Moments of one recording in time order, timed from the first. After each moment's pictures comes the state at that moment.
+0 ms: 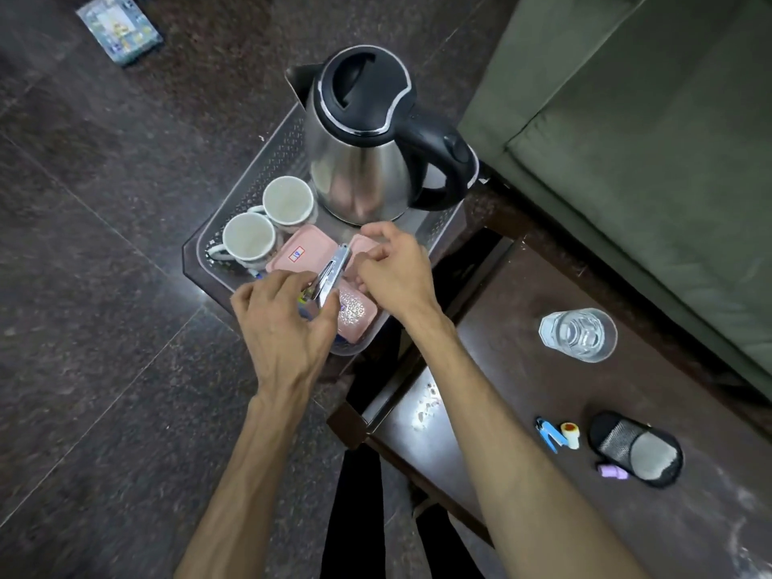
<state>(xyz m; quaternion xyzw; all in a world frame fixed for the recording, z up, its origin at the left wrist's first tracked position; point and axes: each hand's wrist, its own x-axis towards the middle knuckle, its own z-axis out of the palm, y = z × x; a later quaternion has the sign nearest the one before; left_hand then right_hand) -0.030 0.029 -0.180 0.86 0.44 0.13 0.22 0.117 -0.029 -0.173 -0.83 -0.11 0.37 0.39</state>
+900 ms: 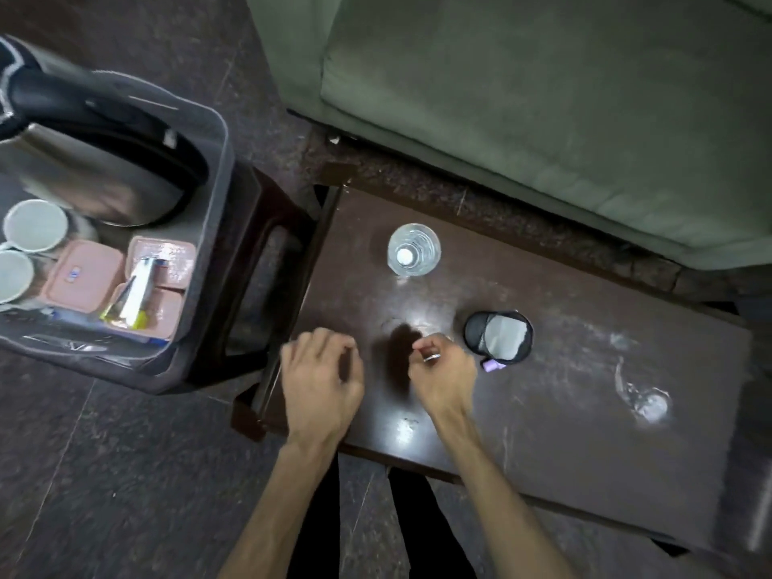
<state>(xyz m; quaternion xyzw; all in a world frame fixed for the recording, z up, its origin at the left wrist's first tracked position) 0.008 -0.219 -0.201 0.94 0.19 0.06 0.26 0.077 -0.370 -0.205 -0.91 0.18 0.24 0.29</state>
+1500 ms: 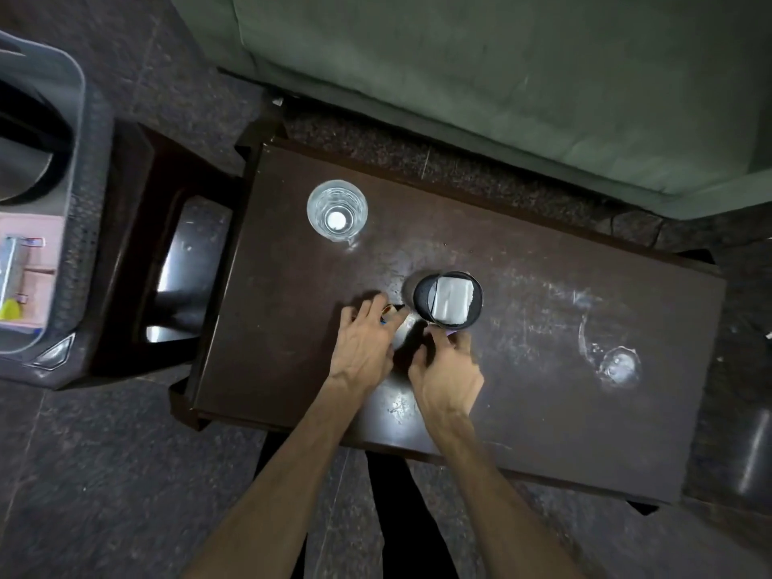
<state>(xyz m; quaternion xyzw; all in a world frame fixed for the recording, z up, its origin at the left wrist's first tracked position) 0.063 -0.353 -0.289 0.96 -0.02 -0.21 0.16 0.061 -0.482 -0.248 -0.96 0.13 0.23 0.10</state>
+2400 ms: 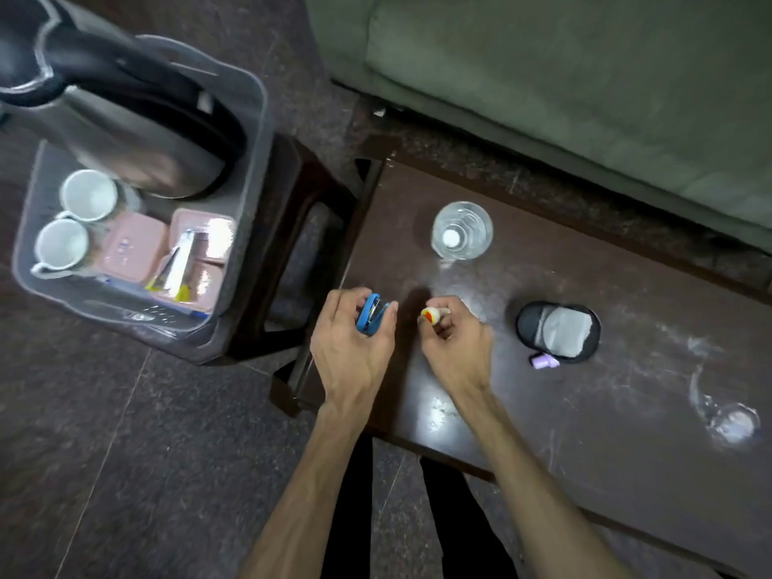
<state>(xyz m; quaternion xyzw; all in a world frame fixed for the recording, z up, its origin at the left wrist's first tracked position) 0.032 -0.214 -0.216 0.85 0.37 0.11 0.36 0.085 -0.344 -0.241 -0.91 0.06 0.20 0.35</state>
